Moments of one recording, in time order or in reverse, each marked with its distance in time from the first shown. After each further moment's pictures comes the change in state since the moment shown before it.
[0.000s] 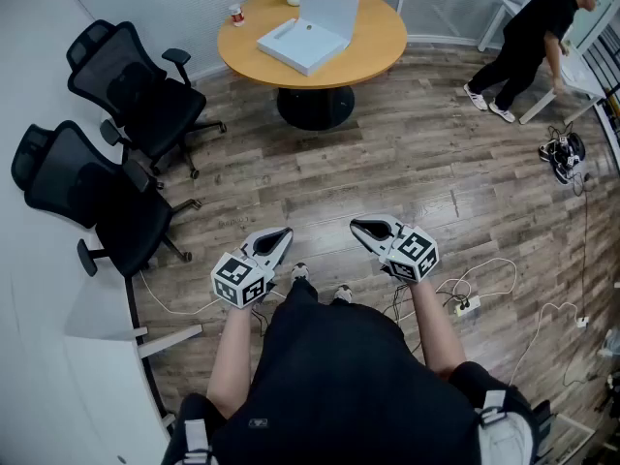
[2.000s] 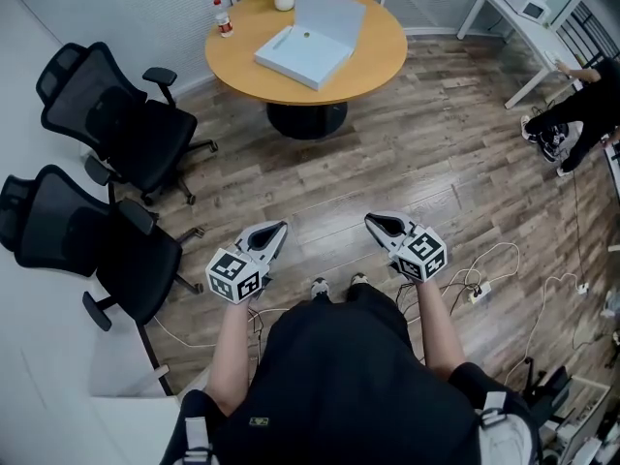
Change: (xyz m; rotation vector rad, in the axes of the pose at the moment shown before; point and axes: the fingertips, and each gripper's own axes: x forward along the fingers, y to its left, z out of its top) left arm -0.025 0.197 0.044 -0.007 -0.001 -0.125; right arm 0.132 -0.058 0.047 0.043 0.042 -0.285
